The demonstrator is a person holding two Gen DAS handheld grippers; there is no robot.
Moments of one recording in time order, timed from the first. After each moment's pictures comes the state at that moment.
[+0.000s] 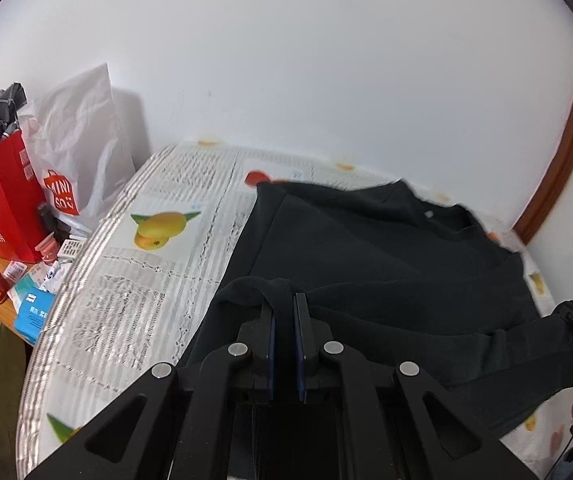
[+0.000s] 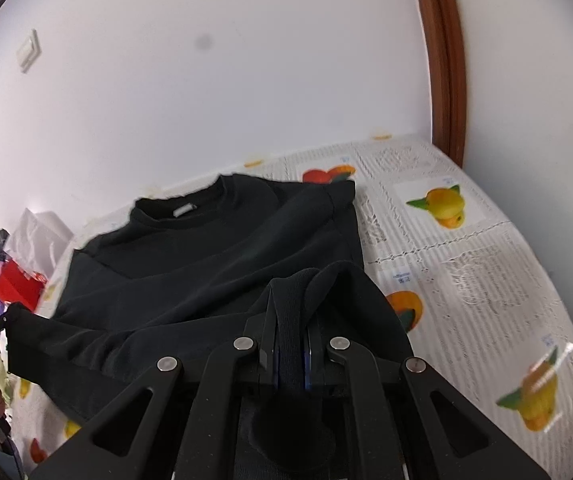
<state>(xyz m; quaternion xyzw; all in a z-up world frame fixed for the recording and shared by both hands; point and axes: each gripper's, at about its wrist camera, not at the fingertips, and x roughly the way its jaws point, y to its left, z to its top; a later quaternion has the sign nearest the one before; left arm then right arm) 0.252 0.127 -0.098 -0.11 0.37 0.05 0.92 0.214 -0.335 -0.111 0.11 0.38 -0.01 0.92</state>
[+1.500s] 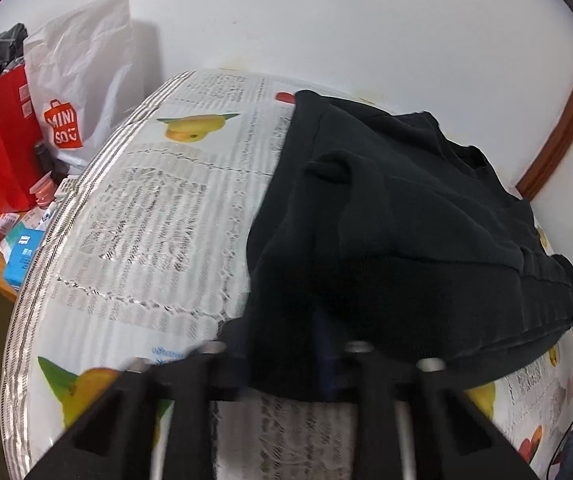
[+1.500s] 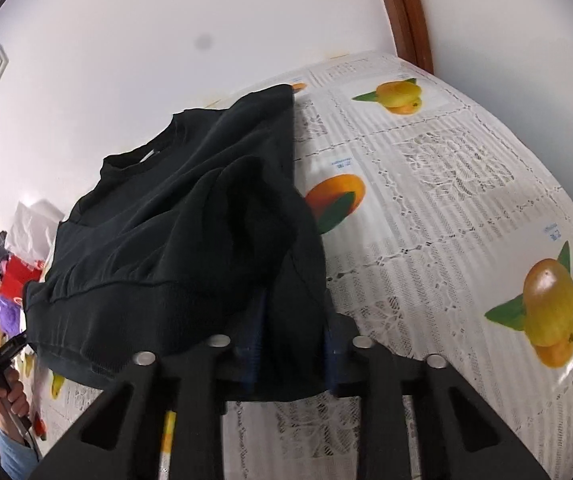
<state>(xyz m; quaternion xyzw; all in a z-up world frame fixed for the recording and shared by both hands) 0.208 0.165 -0.153 -0.12 0.43 0.02 0.89 0.160 -0.380 -0.169 0.15 0.44 0.00 0.88</state>
